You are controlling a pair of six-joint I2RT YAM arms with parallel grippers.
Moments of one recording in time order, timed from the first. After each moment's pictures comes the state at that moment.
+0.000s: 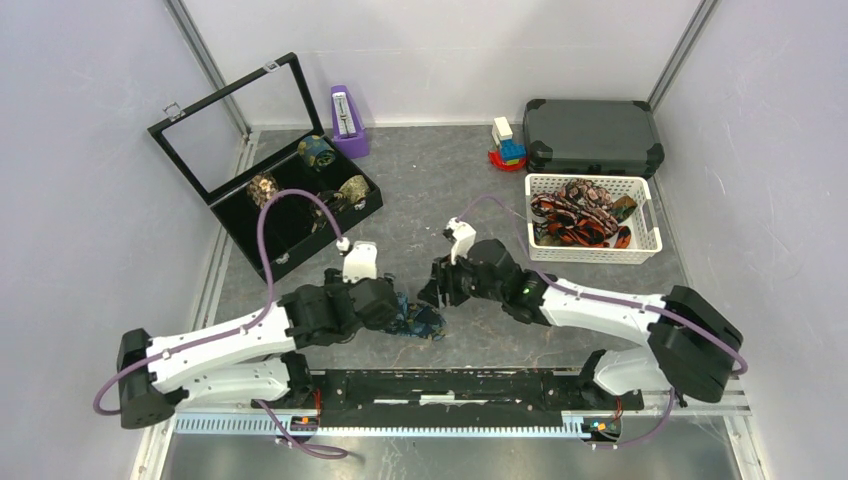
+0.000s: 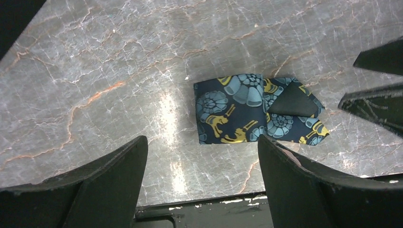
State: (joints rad) left arm -1.17 0.98 0.80 -0.91 -0.67 -0.89; right arm 0.93 1.32 0.64 0.18 -0.13 0.54
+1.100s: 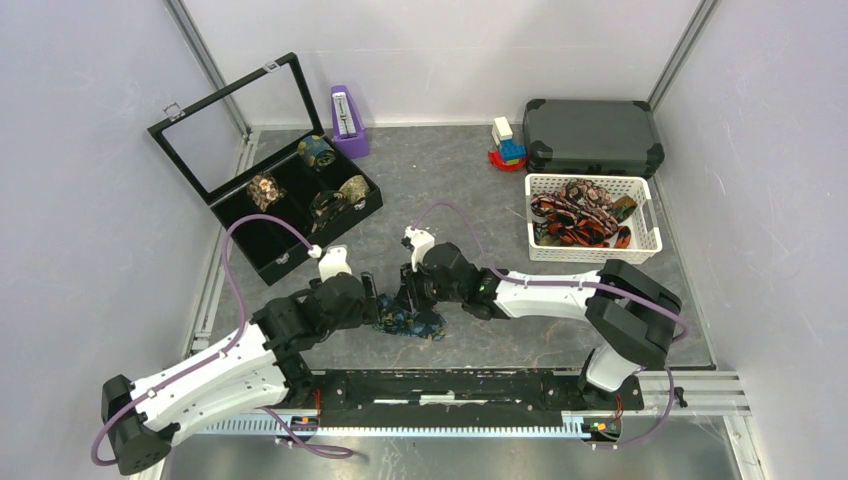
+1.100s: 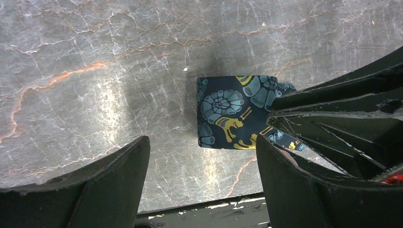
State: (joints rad) left arm -0.92 0.71 0.57 -0.74 -0.43 -0.87; right arm 1.06 1.64 0.87 0.22 -0.12 0.57
